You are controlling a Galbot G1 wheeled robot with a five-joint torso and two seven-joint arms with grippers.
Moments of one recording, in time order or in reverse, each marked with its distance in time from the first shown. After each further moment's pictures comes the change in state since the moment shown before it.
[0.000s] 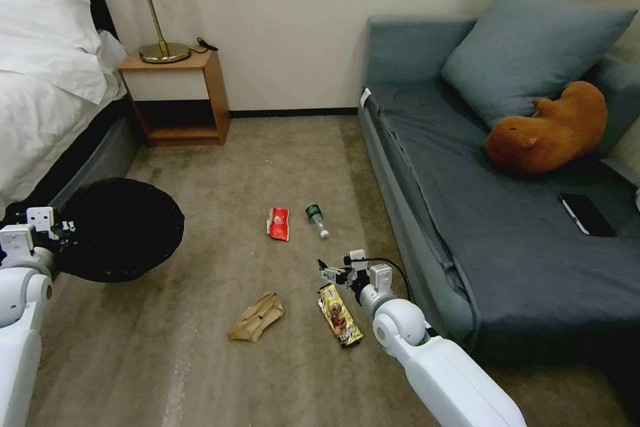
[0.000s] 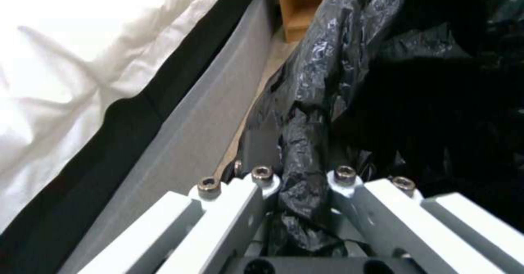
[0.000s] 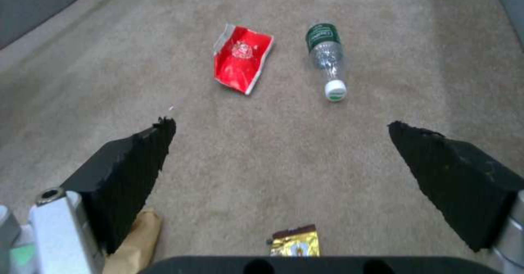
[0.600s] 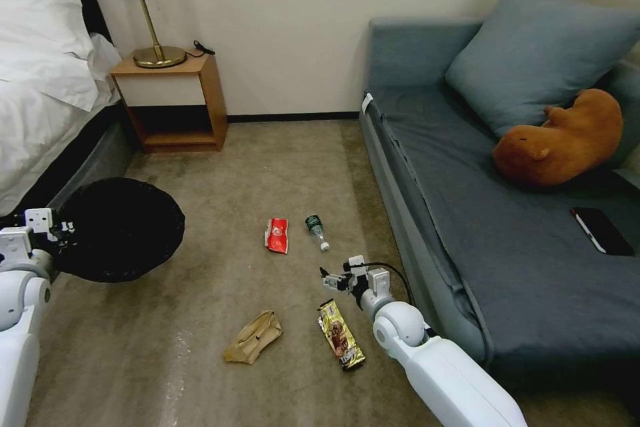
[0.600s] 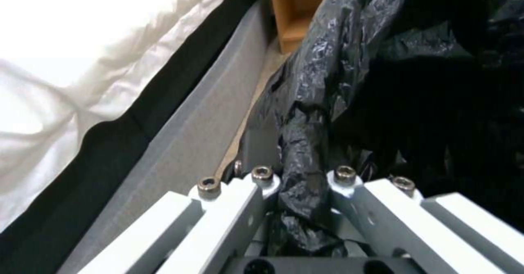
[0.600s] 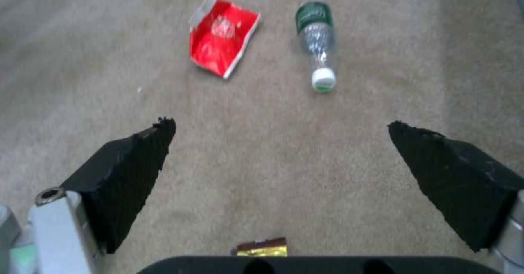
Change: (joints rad) left arm 0.024 -0.009 -0.022 -0.025 -0.005 -0.014 0.007; right arm 0.046 -0.017 -0.043 -0.076 -0.014 -0.033 -0.018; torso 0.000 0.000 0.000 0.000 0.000
